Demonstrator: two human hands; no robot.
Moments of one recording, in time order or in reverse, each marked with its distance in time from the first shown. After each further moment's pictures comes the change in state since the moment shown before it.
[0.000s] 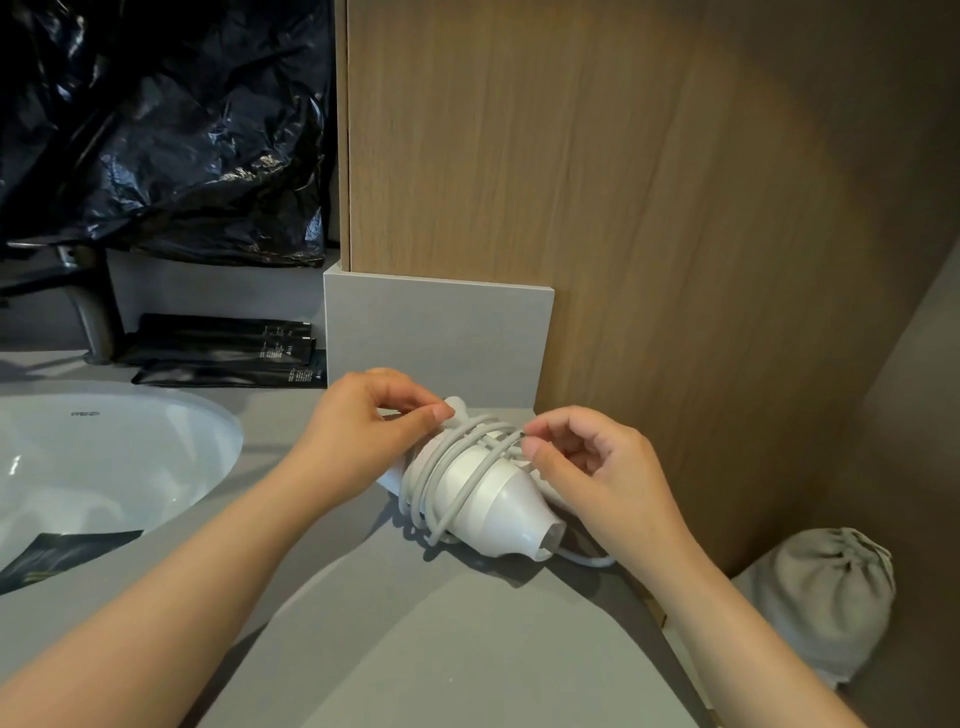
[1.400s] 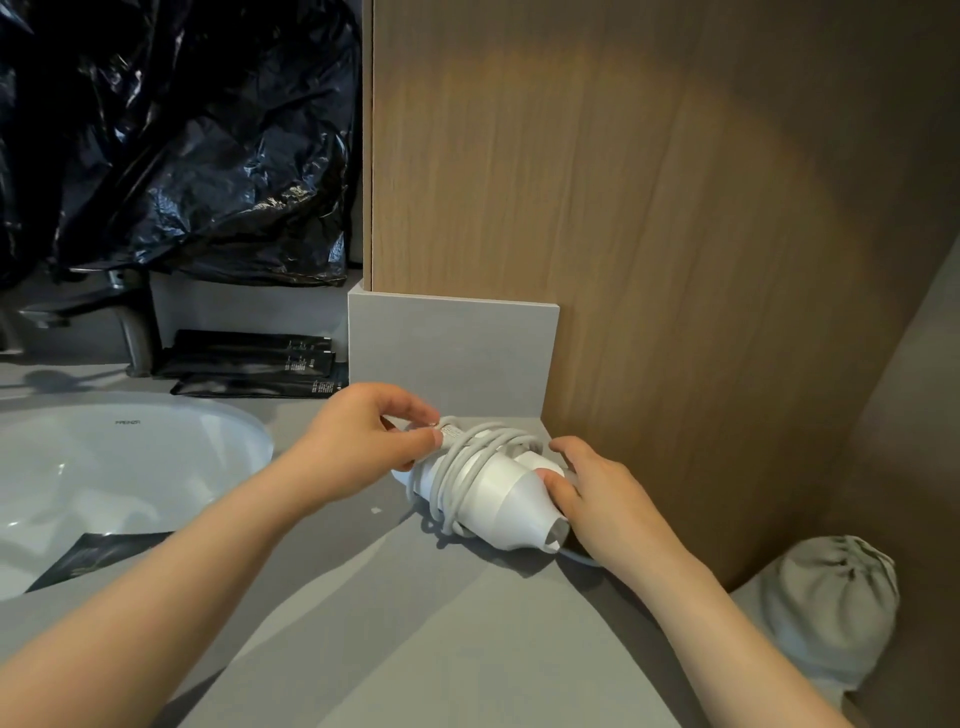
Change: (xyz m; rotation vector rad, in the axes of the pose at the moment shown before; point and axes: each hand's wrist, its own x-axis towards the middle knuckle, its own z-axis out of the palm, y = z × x) left_hand -0.015 0.014 -0.026 0.175 -0.116 -0.080; right_hand -0.005 0.001 0.004 -0.541 -0.214 0.218
